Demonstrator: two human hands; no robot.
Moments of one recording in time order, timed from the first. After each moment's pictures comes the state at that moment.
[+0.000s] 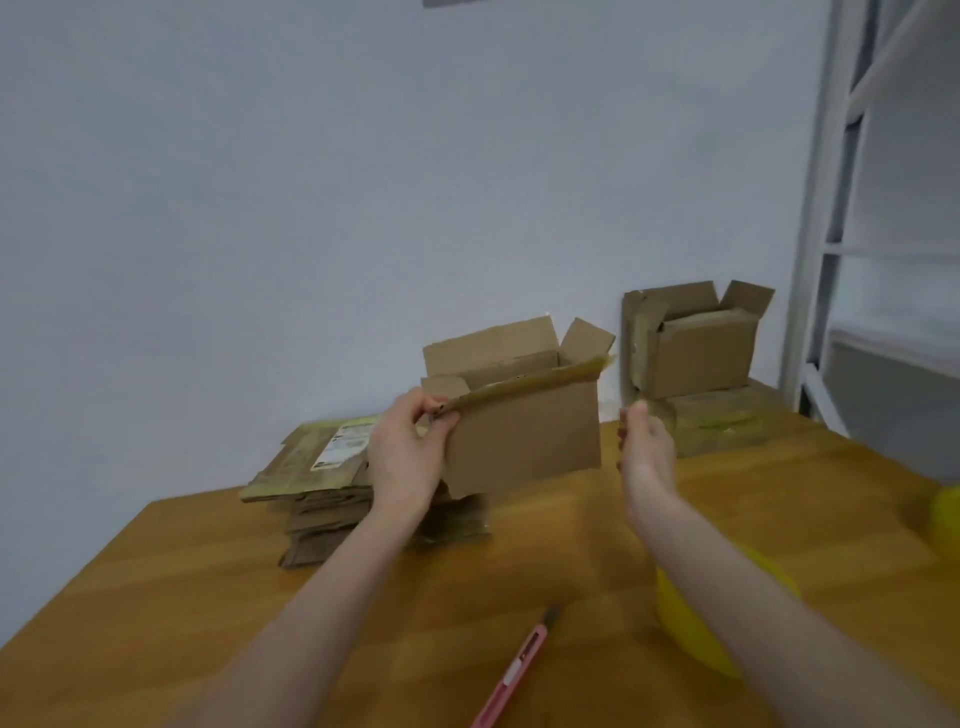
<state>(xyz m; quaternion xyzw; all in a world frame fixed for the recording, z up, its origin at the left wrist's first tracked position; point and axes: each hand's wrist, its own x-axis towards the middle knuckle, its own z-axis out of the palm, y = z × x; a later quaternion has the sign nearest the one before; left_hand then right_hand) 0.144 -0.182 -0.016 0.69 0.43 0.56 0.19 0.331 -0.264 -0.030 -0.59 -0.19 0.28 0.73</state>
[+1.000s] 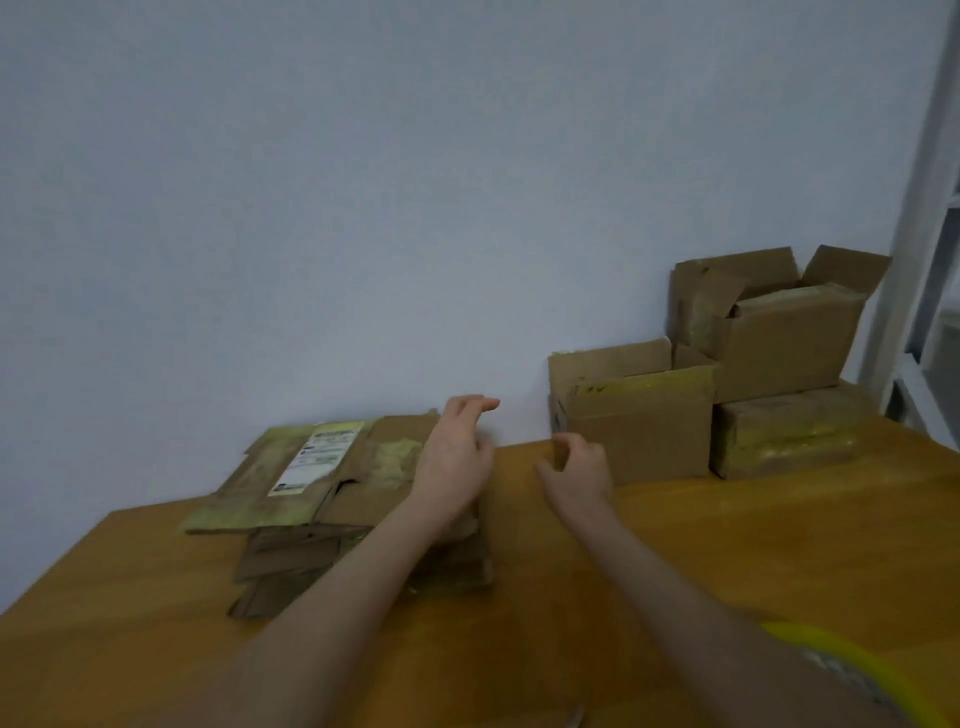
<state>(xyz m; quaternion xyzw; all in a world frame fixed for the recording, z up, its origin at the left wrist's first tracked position) 0.218 -0.069 -0.059 0.84 0.42 0.35 0.09 0.348 -0.122 -0.095 -0.76 -0.44 0.19 0.45</state>
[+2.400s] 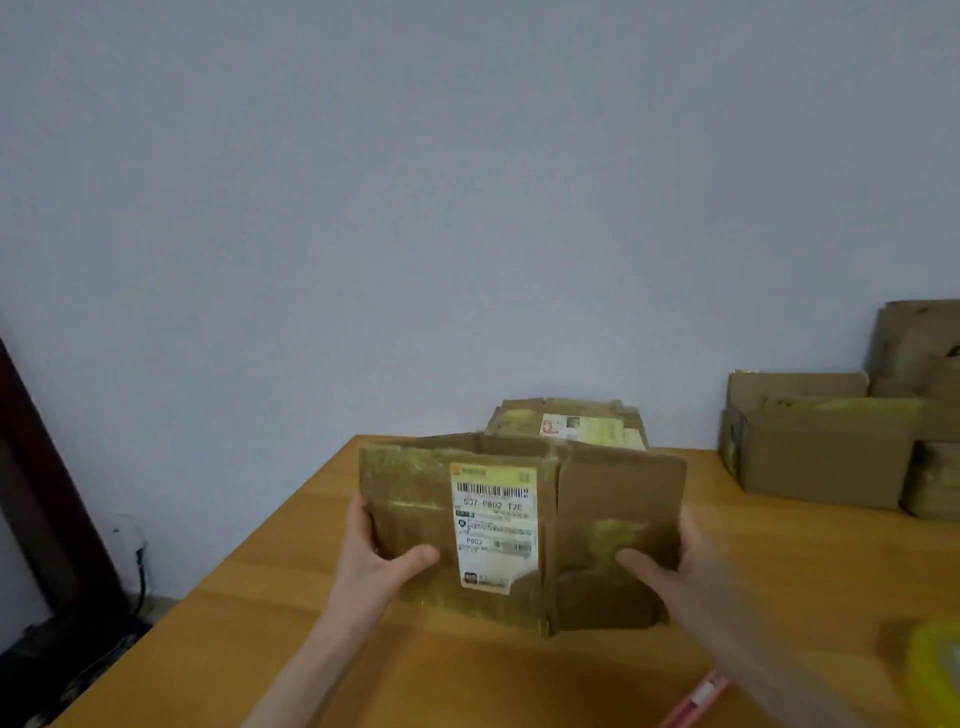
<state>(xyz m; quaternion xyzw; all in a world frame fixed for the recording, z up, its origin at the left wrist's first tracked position) -0.084 -0.253 -0.078 0.58 0.46 0.56 0.38 0.200 -0.276 -0.077 -0.53 -0.55 0.38 0.52</state>
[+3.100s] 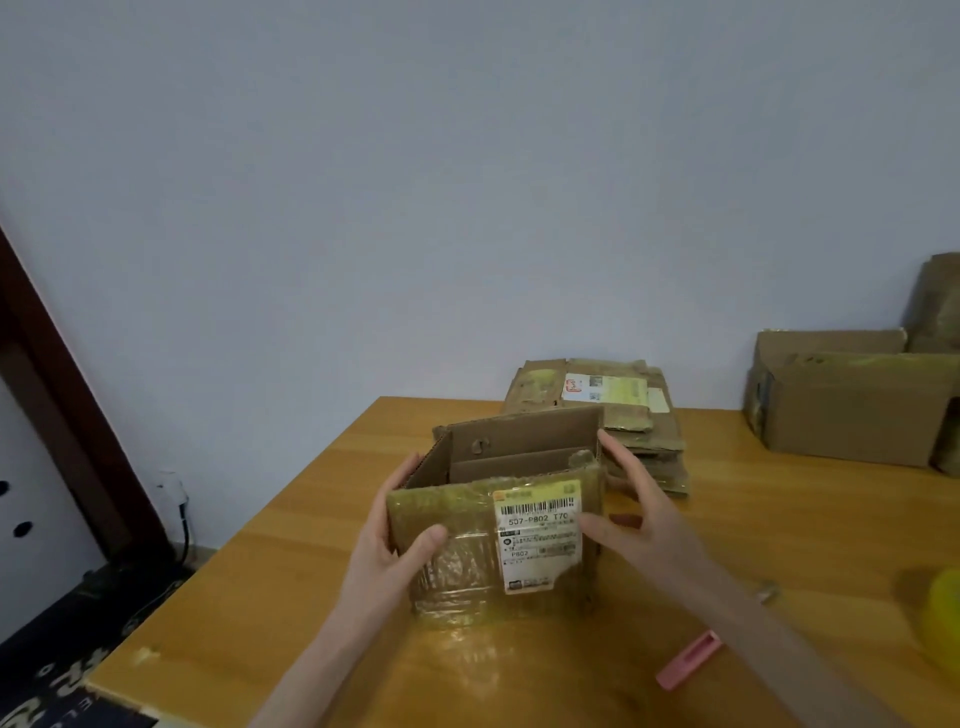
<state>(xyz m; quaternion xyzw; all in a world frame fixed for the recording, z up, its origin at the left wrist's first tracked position) -0.096 -0.295 -0.094 0.62 0.42 0.55 0.38 0.164 -0.274 -0.092 -0.46 -0.69 0.31 0.46</state>
